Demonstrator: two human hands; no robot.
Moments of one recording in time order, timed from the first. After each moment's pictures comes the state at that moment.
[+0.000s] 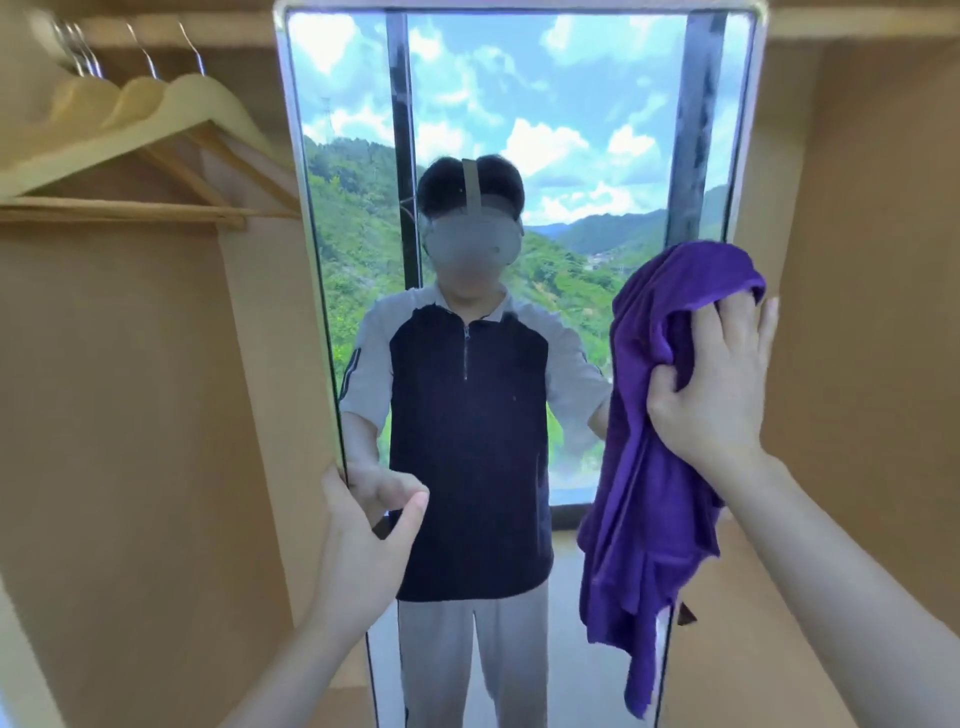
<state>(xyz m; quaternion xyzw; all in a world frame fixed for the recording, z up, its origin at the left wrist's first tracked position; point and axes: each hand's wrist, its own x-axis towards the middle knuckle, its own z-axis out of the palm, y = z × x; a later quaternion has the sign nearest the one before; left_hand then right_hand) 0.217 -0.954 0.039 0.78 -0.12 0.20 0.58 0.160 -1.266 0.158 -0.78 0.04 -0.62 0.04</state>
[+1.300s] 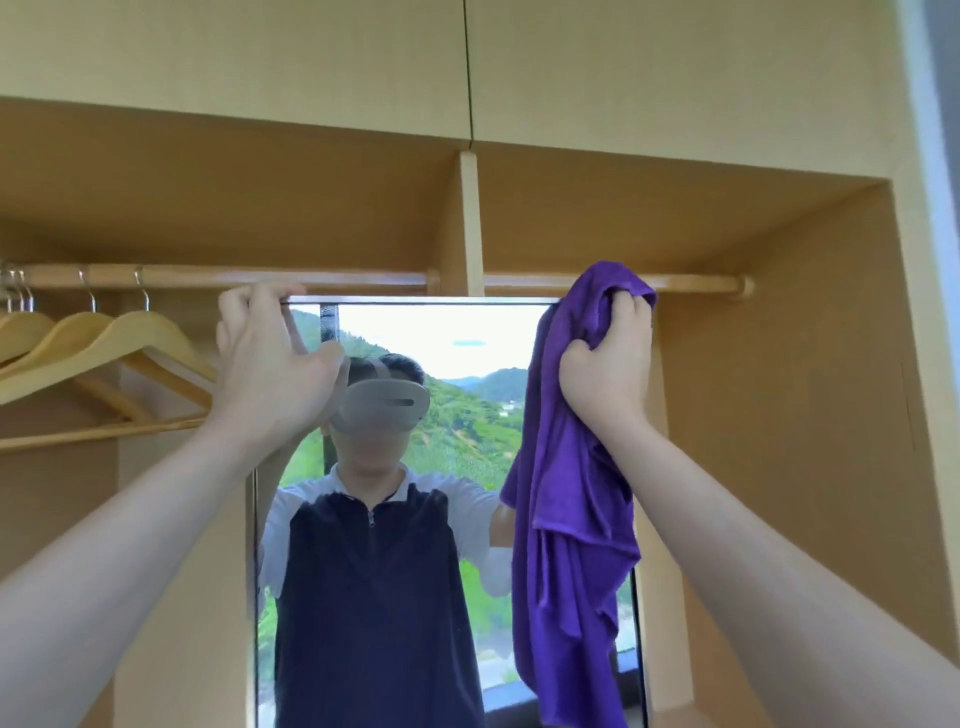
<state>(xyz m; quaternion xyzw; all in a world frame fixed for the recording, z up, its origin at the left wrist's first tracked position) 0.267 -0.961 0.374 0.71 -0.26 0.46 0.47 0.172 -1.228 0.365 -0.65 0.06 -0.70 0.29</state>
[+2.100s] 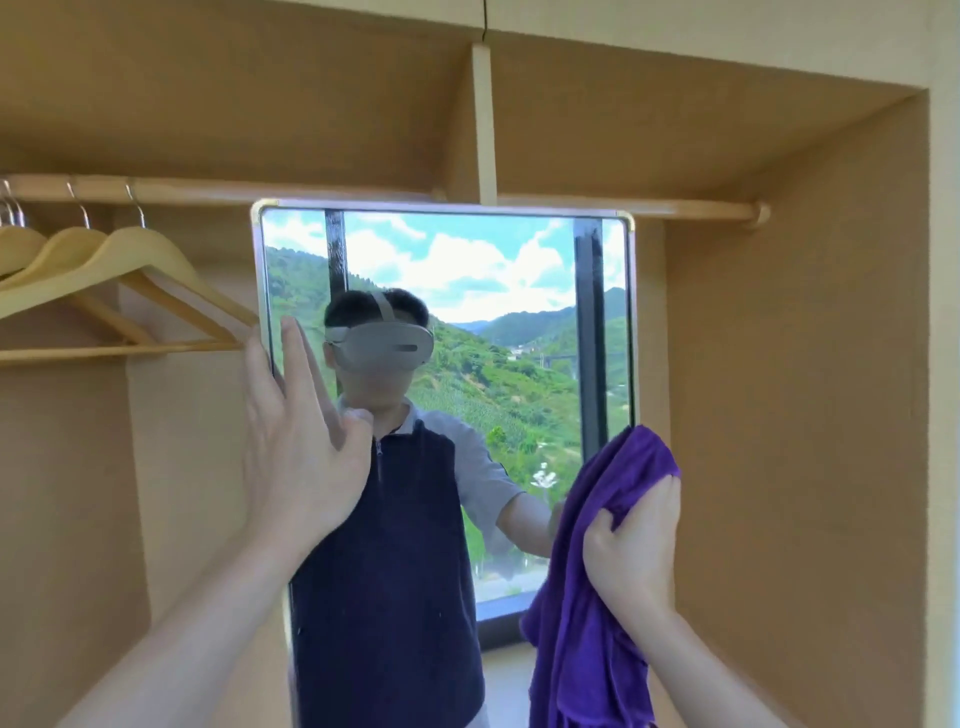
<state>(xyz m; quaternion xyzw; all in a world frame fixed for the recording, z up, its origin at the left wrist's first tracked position) 0.263 -0.964 0.235 0.73 -0.26 0.49 0.40 0.162 -1.221 0.134 -0.68 0.17 -0.64 0.30</state>
